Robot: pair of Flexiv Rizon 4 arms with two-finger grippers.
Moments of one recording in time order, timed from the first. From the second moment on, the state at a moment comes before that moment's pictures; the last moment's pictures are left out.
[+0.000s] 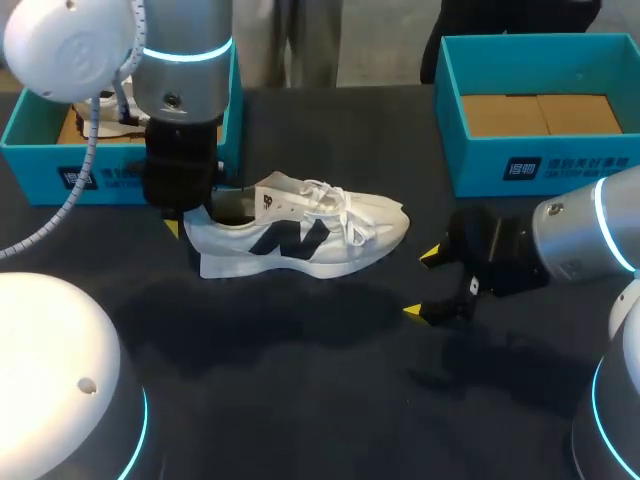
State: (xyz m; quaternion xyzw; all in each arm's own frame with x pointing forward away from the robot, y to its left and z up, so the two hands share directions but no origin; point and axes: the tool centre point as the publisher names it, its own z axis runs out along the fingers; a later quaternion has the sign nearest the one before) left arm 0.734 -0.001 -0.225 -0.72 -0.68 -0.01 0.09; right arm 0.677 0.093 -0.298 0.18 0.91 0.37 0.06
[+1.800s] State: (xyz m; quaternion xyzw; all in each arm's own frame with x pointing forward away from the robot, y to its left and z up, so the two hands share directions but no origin) left arm 0.736 -0.039 -0.330 -0.77 -0.64 -0.01 0.05; right arm 0.697 0.013 -0.272 0.19 0.94 0.28 0.09
